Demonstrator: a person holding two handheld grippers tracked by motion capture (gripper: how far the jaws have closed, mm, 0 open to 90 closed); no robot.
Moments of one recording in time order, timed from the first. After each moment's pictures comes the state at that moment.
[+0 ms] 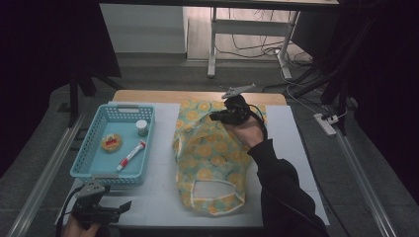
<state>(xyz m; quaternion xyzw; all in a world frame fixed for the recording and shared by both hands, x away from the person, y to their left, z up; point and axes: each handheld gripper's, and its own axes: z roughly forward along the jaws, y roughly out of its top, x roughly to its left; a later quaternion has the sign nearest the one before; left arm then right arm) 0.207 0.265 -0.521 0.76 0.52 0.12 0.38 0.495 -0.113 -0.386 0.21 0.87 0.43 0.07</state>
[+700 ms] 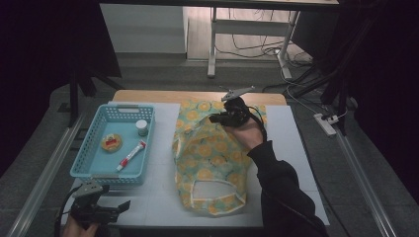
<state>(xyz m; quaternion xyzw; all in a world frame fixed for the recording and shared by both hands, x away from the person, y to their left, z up) 0.206 0.268 -0.519 0.76 0.51 0.12 0.39 0.494 -0.114 -0.392 0.21 0.87 0.43 0.07</state>
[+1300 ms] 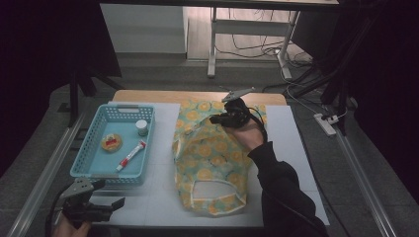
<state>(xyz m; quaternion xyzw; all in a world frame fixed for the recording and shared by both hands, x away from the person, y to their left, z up) 0.203 0.282 -0.504 0.75 0.48 0.14 0.43 0.493 -0.115 -0.396 0.21 0.87 0.43 0.06</state>
